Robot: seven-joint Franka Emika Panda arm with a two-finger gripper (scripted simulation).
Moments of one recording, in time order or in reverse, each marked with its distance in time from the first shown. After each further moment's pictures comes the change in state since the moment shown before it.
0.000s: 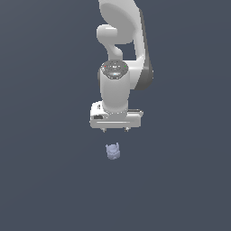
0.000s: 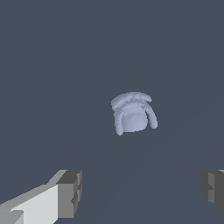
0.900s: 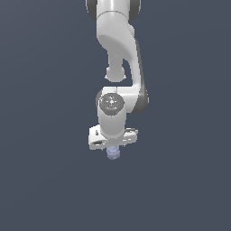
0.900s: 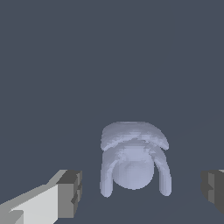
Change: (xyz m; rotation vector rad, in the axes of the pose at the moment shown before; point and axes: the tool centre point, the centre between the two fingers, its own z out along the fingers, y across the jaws) arm 0.045 0.012 0.070 -0.006 -0.028 -0.169
